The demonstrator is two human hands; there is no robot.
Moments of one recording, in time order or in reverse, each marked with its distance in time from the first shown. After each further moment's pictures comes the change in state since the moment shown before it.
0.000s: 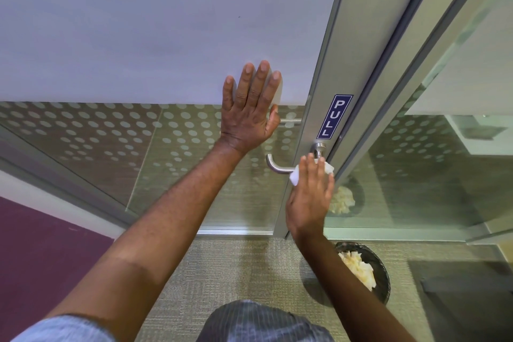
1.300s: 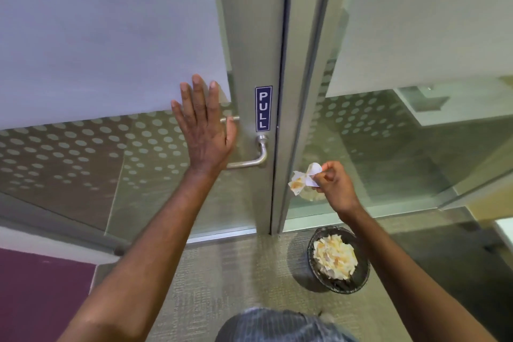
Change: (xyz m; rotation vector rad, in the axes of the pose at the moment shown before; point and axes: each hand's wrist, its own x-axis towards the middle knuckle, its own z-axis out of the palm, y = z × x) left_hand -0.006 0.077 -0.026 -0.187 -0.141 -0.293; right_hand 0.035 0.182 -0.062 0.935 -0.299 0.438
